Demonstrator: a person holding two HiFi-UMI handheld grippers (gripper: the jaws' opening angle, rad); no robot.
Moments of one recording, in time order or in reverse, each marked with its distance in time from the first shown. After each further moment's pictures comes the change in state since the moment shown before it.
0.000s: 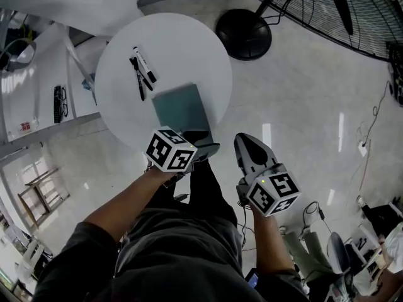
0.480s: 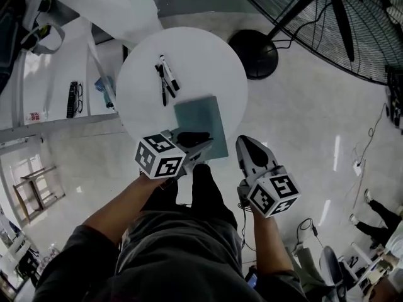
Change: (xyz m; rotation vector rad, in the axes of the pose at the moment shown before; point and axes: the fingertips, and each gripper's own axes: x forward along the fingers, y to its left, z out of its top) left arm -0.109 0.000 0.037 0.089 -0.262 0.015; right arm 0.022 0.066 0.029 -0.085 -0.025 0.043
